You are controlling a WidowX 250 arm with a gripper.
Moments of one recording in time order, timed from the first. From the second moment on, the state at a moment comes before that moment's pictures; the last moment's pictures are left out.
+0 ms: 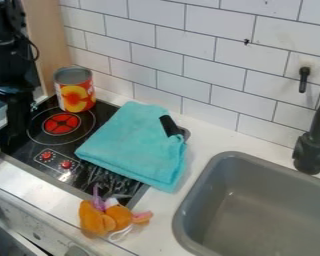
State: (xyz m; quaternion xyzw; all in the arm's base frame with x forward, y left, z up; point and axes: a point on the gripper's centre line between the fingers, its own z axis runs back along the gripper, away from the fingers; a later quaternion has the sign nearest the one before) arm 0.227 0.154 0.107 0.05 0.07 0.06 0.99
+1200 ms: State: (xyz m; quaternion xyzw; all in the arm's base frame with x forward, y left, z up) arm 0.197 0.217 0.058 0.09 0.10 0.00 0.99
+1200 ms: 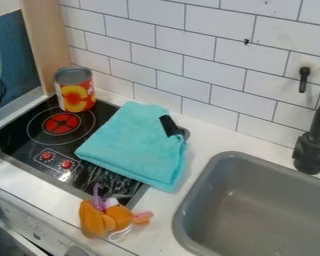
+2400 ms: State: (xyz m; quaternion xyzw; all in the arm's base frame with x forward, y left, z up) arm 0.204 0.223 0.044 0.04 0.10 -0.01 0.99
